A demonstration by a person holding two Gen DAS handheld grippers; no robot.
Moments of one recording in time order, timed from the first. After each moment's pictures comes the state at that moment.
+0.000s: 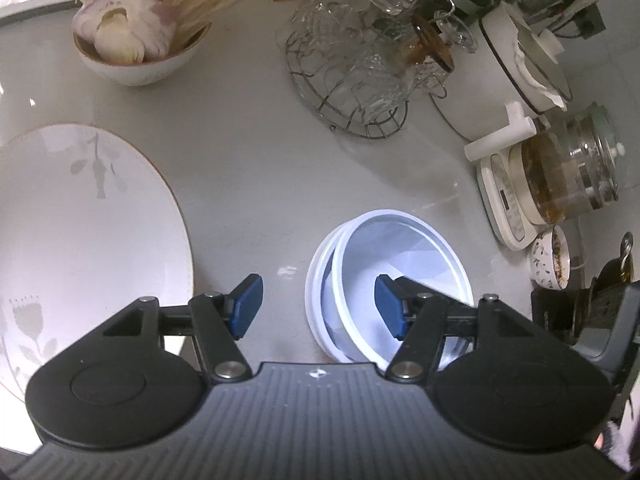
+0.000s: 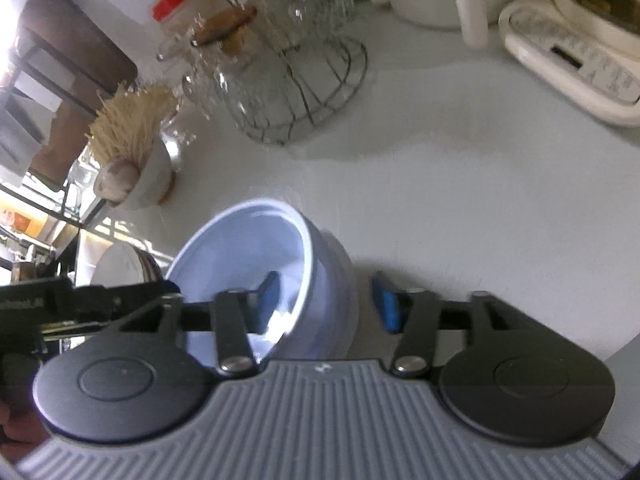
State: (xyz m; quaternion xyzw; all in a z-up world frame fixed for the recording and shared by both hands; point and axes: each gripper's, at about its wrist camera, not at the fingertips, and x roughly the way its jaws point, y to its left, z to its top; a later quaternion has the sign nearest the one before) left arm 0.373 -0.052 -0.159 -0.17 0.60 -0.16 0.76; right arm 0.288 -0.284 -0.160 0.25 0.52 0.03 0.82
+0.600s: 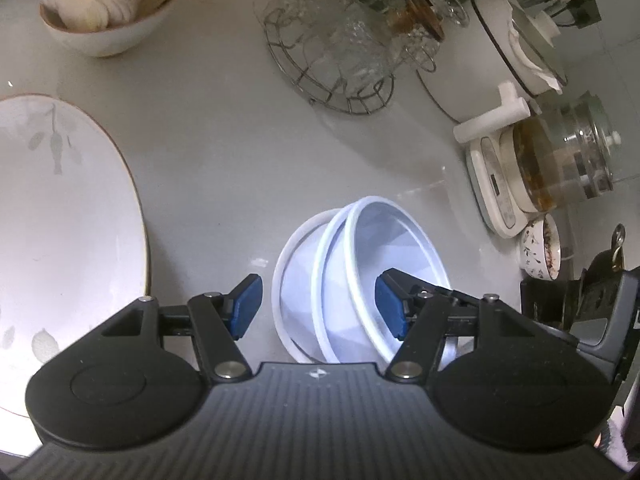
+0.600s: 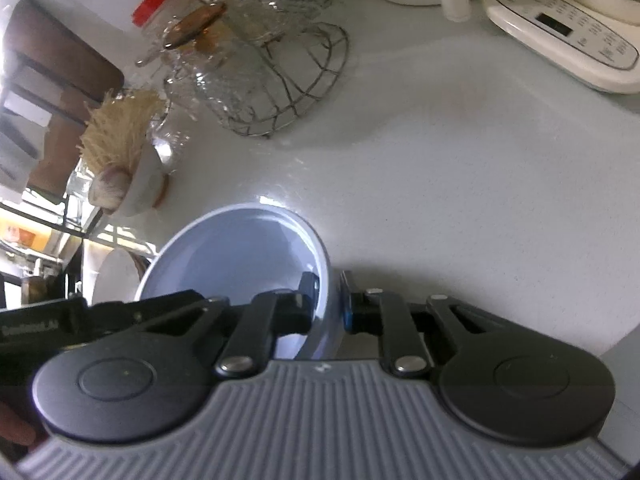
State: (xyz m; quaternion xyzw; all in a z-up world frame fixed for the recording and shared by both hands) left arm 0.377 -0.068 -0.173 -0.18 0.62 -0.18 0.75; right arm 0.285 -0.296 -0.165 0.27 0.53 0.02 0.80
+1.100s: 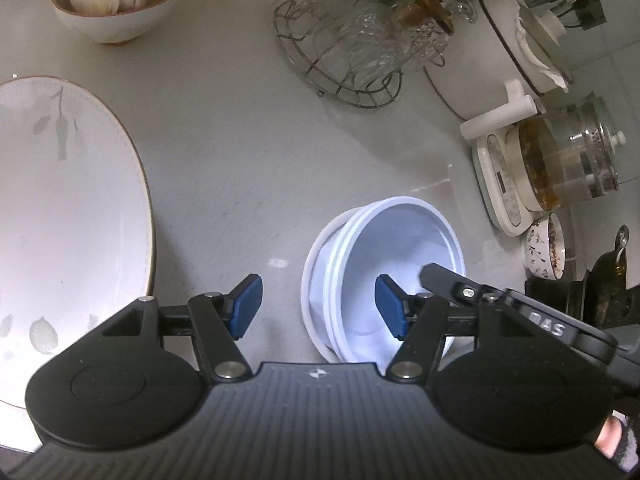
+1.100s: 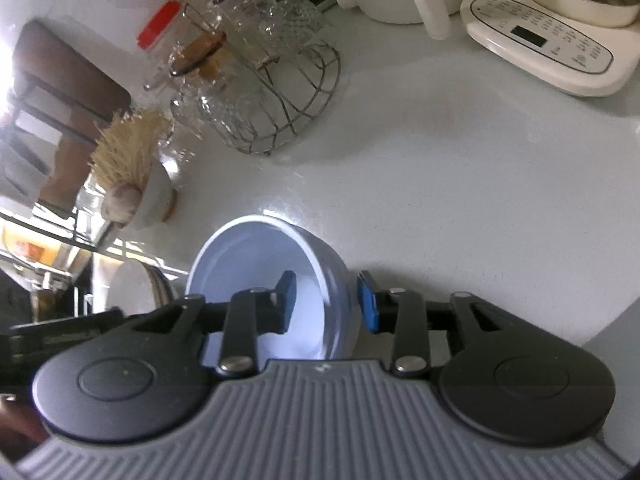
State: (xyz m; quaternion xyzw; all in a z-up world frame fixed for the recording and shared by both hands) left arm 0.372 -0.062 -0.179 -0.18 0.62 -0.18 0.74; right arm 0.272 -0.307 -0.147 0.29 0.50 0.02 0.81
